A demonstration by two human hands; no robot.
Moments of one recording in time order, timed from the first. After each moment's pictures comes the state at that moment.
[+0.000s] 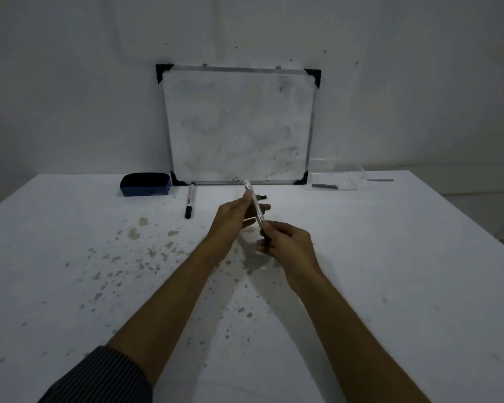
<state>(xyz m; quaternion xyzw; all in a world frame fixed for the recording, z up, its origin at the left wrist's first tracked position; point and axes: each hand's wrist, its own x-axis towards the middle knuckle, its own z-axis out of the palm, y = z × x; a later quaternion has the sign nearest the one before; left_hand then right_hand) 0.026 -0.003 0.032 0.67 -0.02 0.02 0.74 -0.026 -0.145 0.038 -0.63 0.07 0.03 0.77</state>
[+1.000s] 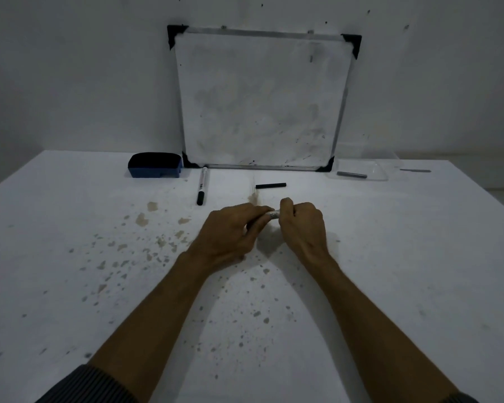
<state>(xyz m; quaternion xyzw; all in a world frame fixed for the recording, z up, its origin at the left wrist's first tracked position) 0.006 0.042 0.006 0.89 -0.25 0.28 0.26 0.041 -0.128 0.010 -0.88 -0.02 -0.16 0.45</state>
